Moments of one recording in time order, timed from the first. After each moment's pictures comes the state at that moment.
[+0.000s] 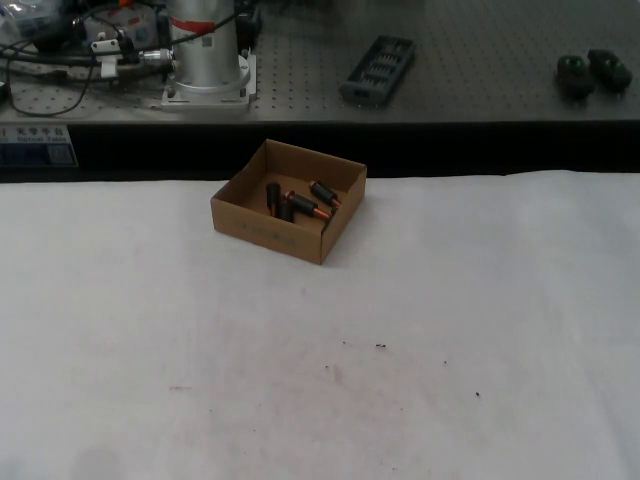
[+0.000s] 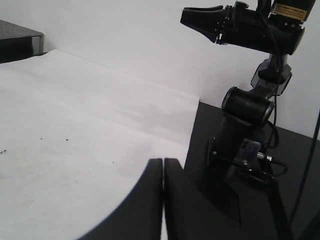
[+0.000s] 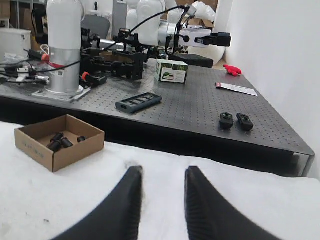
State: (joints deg) left arm 13.9 47.4 -25.1 86.9 88.3 87.4; right arm 79.4 -0.3 -16.1 25.0 67.2 -3.4
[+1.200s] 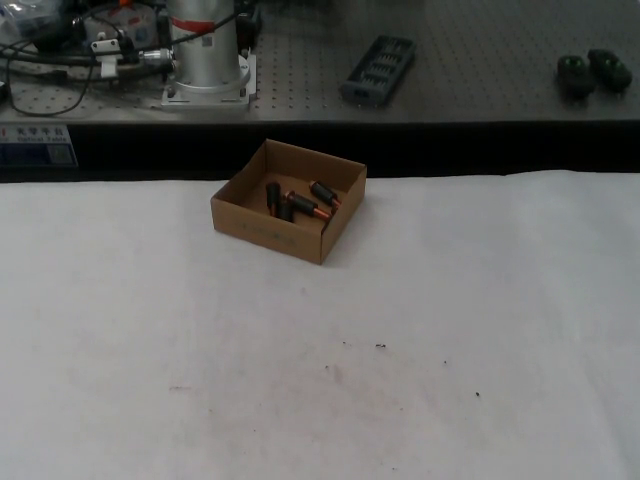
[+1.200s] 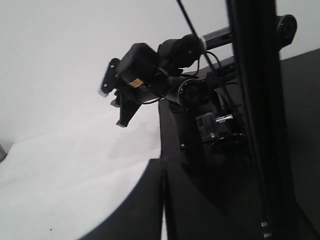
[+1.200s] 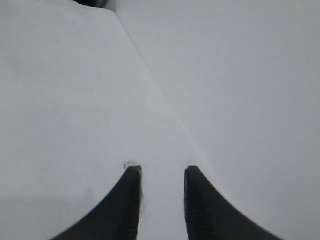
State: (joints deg) left arm -1.5 12.1 -25.1 86.5 88.3 87.4; right arm 32.6 -0.2 0.4 37.1 67.0 -3.4
